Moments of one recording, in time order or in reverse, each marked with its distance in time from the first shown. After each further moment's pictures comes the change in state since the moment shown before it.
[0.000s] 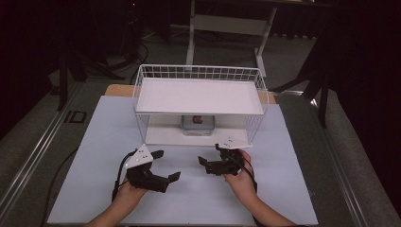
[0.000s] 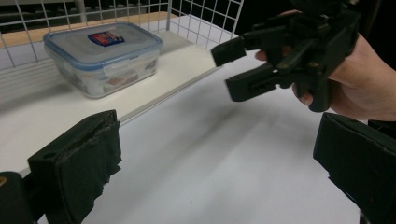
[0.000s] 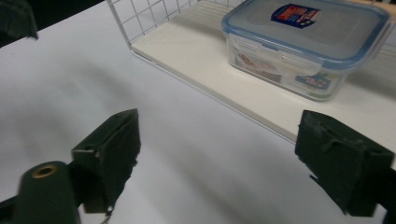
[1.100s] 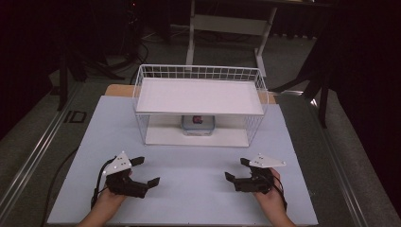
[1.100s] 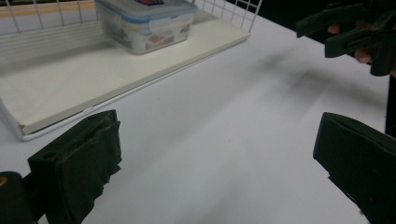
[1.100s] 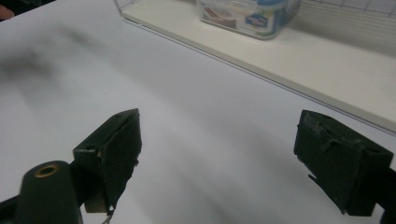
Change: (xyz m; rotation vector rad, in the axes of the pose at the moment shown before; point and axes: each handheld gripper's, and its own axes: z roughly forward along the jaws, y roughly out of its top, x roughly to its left) left arm 0.032 -0.044 -0.034 0.024 0.037 -0.012; right arm -0.031 -0.052 -0.069 0.003 -0.011 0.000
